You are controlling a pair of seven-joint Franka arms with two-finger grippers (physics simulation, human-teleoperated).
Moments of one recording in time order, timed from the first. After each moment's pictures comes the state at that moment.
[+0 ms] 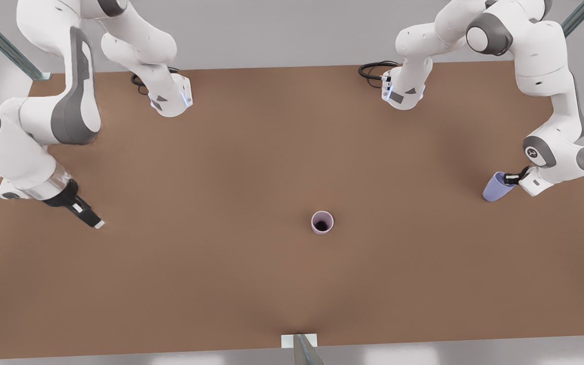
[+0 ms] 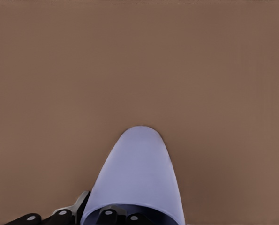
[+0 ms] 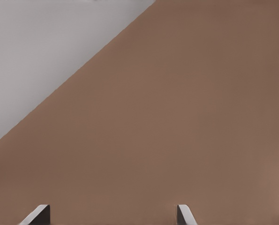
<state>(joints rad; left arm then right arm) 0.16 0.45 0.39 -2.02 -0.09 2.28 0.71 -0.08 0.14 0.05 -1.57 0.03 1.87 0.65</state>
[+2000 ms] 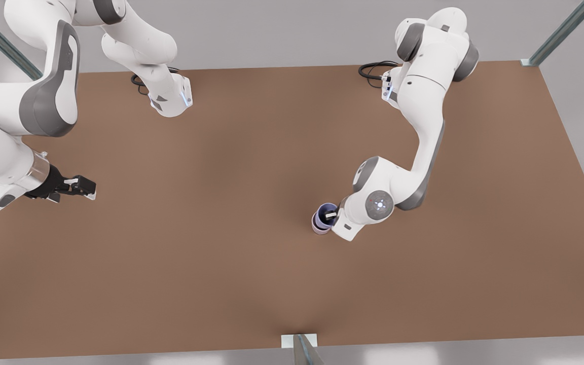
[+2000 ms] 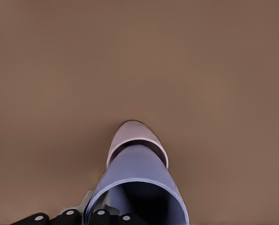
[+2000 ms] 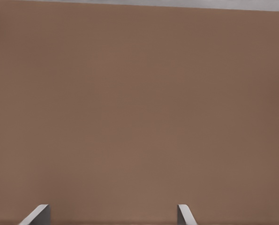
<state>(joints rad) -0.38 0.71 -0.14 -1.30 -0.17 1.85 -0.67 -0.08 0.20 0.05 -1.37 -0.01 1.56 -0.08</state>
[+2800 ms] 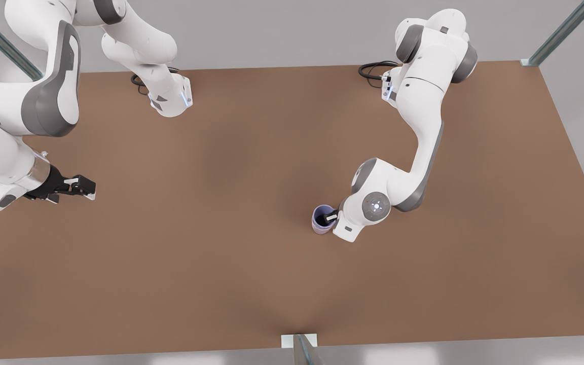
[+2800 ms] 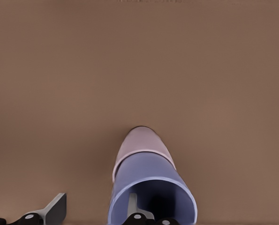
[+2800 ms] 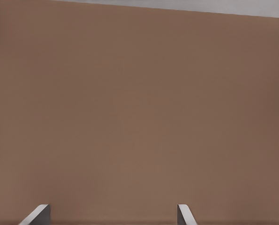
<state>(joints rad) -0.39 0.72 -0.14 -1.29 -0.13 1.84 -0.76 -0.08 0.20 0.05 -1.37 -0.02 1.56 -0.10</state>
